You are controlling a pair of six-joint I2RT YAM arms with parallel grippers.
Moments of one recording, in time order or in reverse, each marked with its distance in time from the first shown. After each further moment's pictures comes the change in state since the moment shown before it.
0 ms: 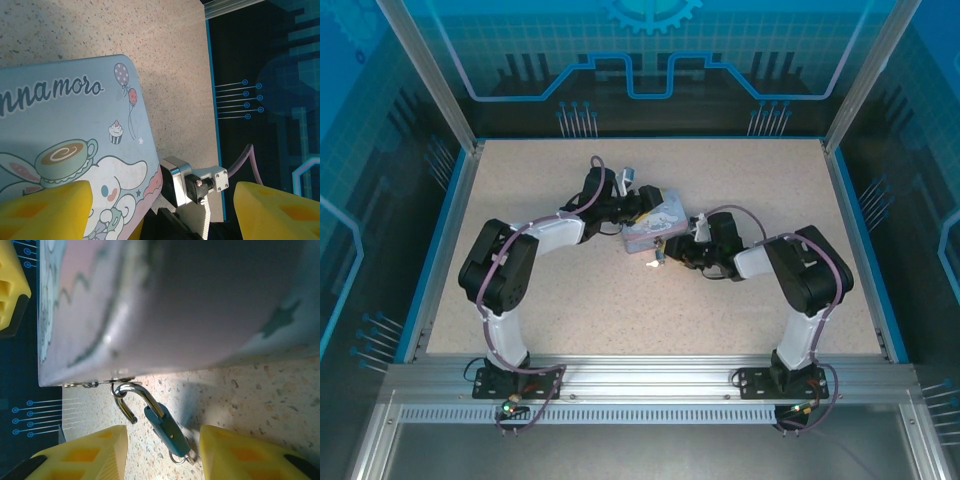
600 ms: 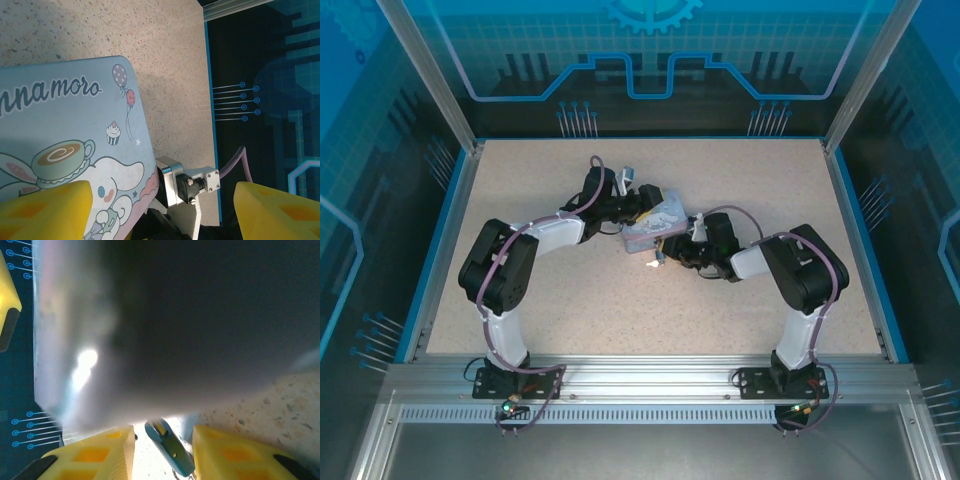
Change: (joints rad) left arm 0.000 0.000 0.000 0.005 0.000 -0.023; right arm 0.029 0.025 0.005 0.050 0.051 0.053
